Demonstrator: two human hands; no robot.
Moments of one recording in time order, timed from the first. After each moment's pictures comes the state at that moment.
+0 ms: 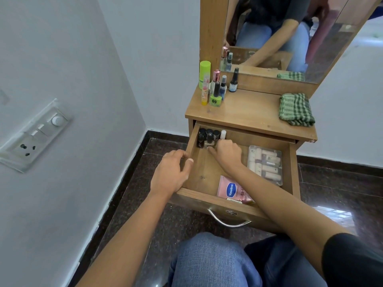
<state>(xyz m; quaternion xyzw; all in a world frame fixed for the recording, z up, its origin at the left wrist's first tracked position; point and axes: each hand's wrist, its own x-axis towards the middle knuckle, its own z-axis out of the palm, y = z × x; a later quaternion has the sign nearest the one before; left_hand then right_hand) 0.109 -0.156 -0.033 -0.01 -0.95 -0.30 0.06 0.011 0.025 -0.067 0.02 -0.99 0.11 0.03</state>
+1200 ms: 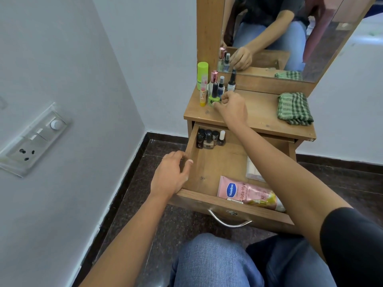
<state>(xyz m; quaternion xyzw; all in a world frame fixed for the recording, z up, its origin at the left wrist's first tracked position) 0.107 -0.156 -0.034 -0.01 -0.95 -0.31 0.06 -0.061 0.030 0.027 -0.04 -0.92 0.37 0.15</state>
